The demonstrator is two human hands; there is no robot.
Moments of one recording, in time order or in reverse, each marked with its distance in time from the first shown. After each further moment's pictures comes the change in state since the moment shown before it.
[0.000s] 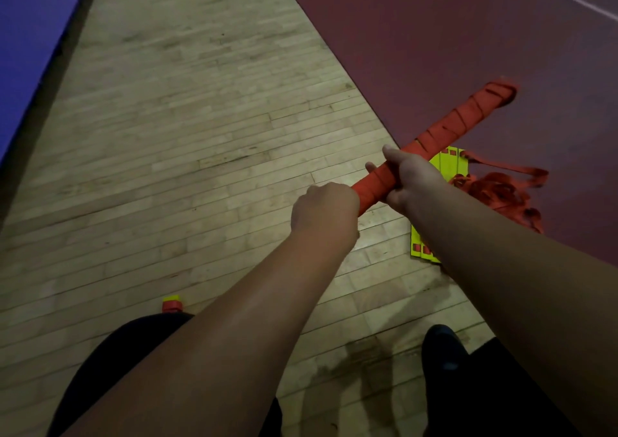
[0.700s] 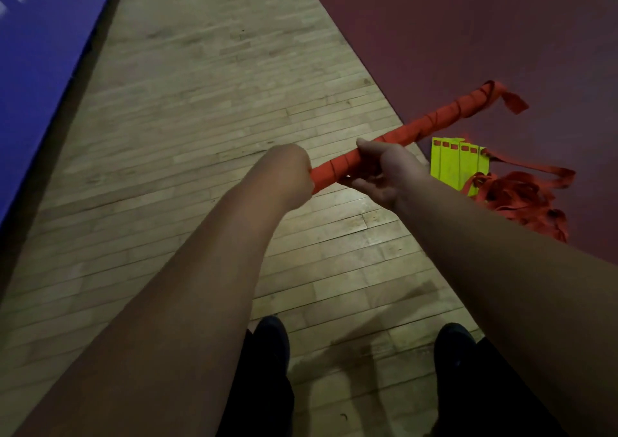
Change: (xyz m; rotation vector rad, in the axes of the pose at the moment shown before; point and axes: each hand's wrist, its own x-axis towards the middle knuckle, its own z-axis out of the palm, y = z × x) left_hand 0.005 -0.075 -0.056 -0.066 0.008 -0.129; right_hand -0.027 0.027 0.037 -0.107 -0.268 0.033
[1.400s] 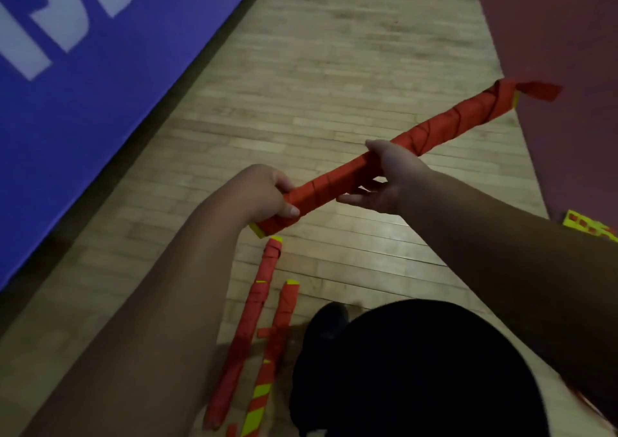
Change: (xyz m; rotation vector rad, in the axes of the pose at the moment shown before) left_hand -0.111 -0.307 0.005 -0.655 -0.048 -0.445; right_hand -0.046 0.143 0.249 -0.402 -0.089 0.341
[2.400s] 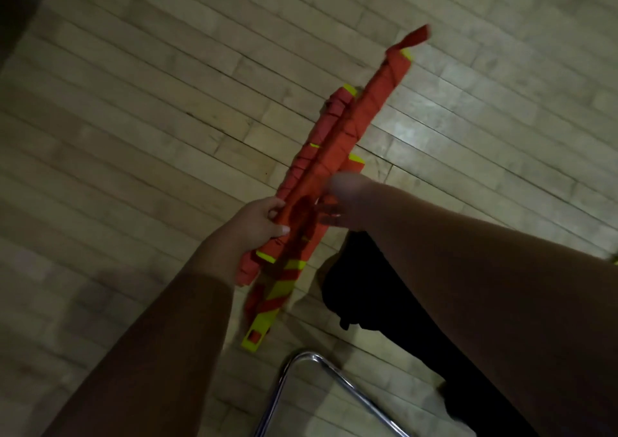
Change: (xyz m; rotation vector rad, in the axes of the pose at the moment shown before) left_hand 0.004 -0.390 0.250 -0.662 -0.234 -0.495; right_hand 0.157 0.347 0.055 -0.910 -0.068 0.528
